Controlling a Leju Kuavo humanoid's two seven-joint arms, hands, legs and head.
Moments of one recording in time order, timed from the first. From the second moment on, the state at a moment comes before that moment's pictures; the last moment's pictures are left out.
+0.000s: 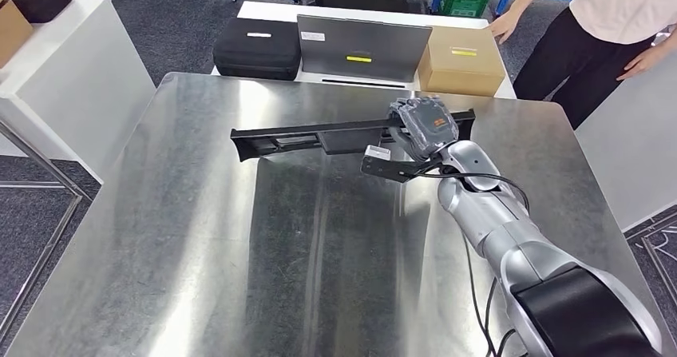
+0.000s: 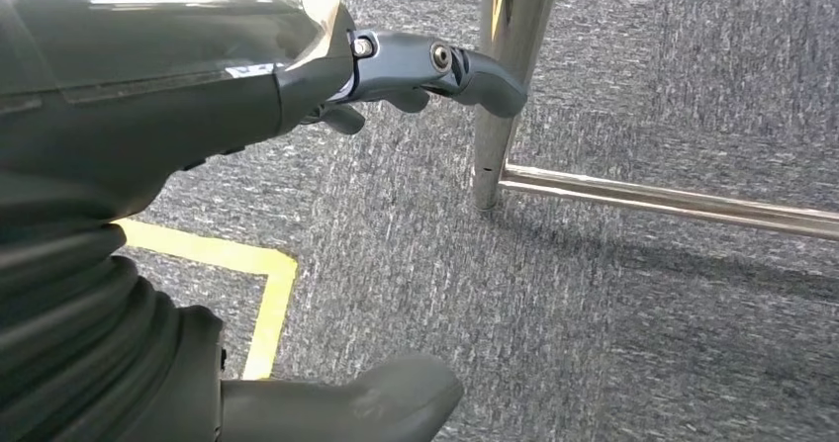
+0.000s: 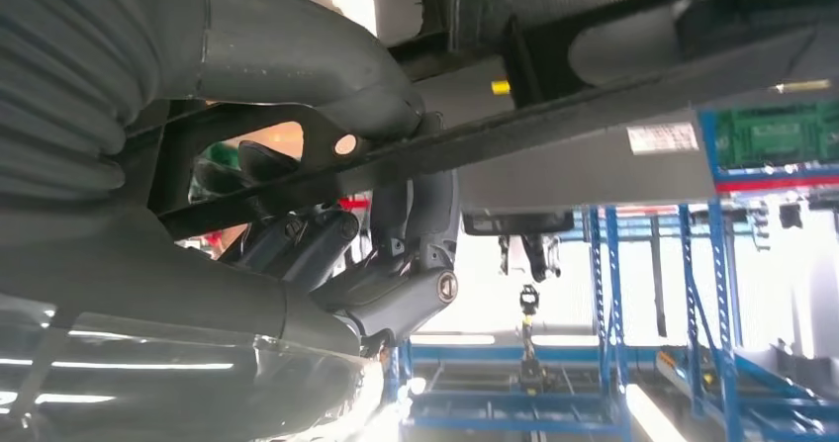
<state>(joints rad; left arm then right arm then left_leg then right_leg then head) -0.16 -0.13 0.71 -0.21 -0.49 0.37 -0.42 -1.04 0.03 0.63 -0.37 0.90 -0.47 -0.39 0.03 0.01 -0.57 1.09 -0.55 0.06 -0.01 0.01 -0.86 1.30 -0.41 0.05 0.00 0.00</state>
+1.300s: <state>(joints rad) -0.19 -0.14 0.71 -0.21 -0.51 0.38 -0.43 -1.05 0.02 0.63 -0.37 0.91 -0.47 -0.38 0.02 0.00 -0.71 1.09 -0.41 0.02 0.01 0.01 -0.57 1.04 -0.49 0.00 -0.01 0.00</state>
